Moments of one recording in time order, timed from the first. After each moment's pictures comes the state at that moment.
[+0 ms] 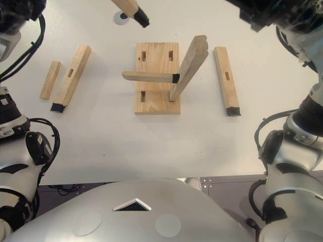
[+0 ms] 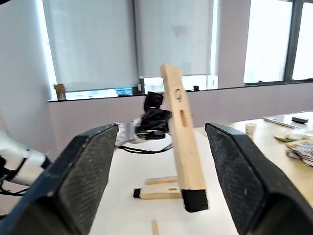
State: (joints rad) left arm -0.52 0.54 0.27 0.02 -1.02 0.69 -0.91; right arm -0.61 -0.65 -0.29 -0.24 1.12 0.85 0.83
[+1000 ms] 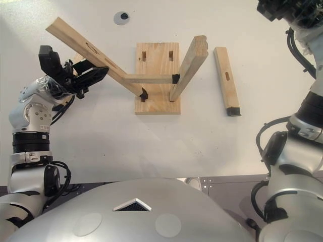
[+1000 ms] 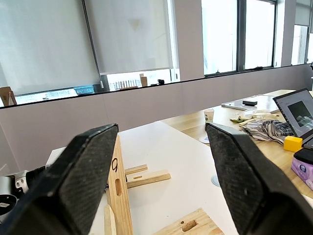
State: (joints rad) left arm -0.24 0.52 0.12 0.27 -0.66 0.30 -1.32; right arm -0.60 -0.64 -0.27 -0.03 0.91 0.74 0.95
